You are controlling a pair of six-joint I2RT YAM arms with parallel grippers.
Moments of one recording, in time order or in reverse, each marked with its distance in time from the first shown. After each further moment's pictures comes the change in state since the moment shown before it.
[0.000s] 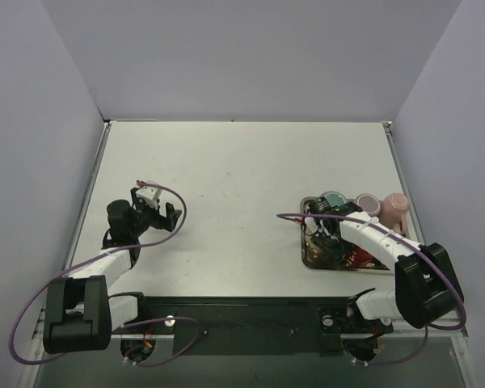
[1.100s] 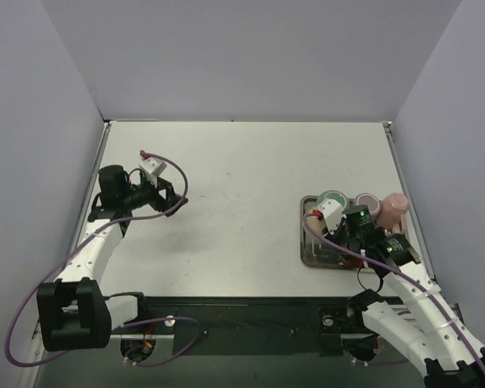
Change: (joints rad) left arm -0.008 0.011 0.336 -0.472 0.243 0.102; right arm -0.028 -0.596 -0.021 -0.023 -0.189 0.008
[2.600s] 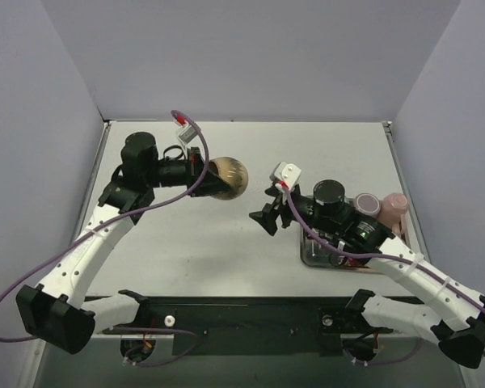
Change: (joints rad) left arm -0.451 -0.021 0.468 -0.020 0.348 -0.875; right arm 0.425 0.235 0.239 0.750 -0.330 0.251
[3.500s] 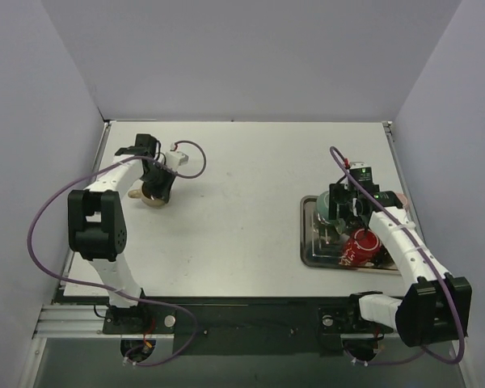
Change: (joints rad) left arm 0.332 0.683 0.261 -0.844 -0.879 1.151; right arm -0.701 0.180 -0.064 -0.495 0.389 0.222
